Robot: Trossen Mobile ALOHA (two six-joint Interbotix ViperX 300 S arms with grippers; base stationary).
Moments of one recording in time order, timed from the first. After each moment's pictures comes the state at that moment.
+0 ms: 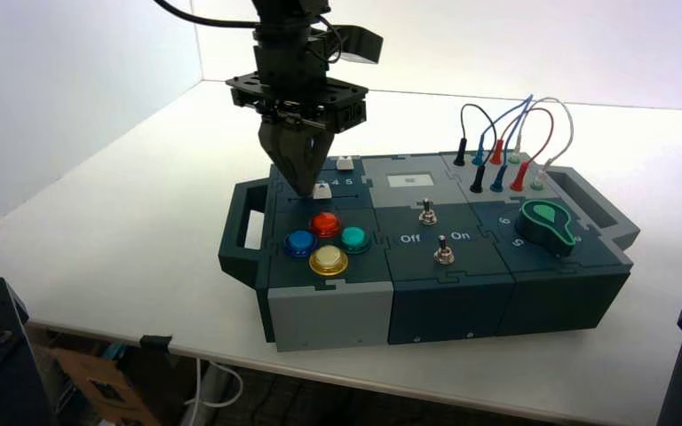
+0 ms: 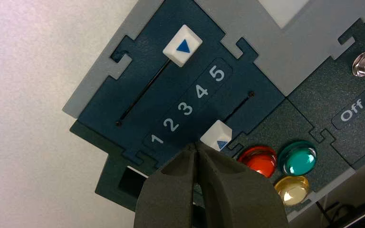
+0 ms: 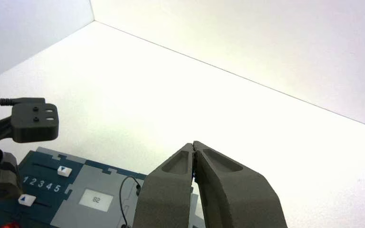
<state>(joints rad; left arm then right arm) -0.77 0.17 0.58 -0.15 0.84 0.10 0.28 -0.91 1.09 -0.01 0.31 -0.06</state>
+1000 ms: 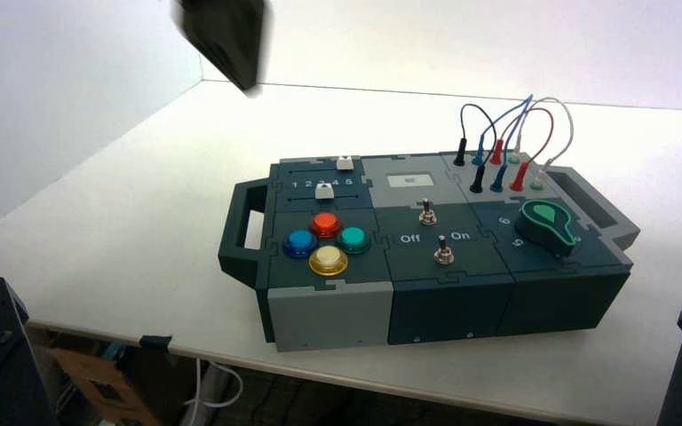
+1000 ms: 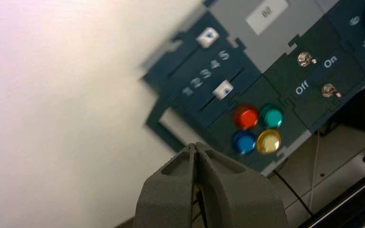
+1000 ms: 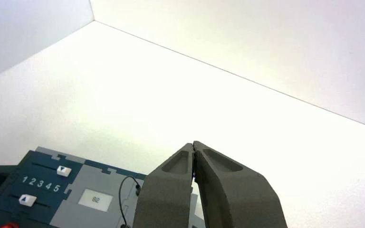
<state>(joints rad) -0.66 -0.30 0.69 -0.11 0.95 0.06 0.28 -0.91 1.09 -0.01 0.31 -0.06</state>
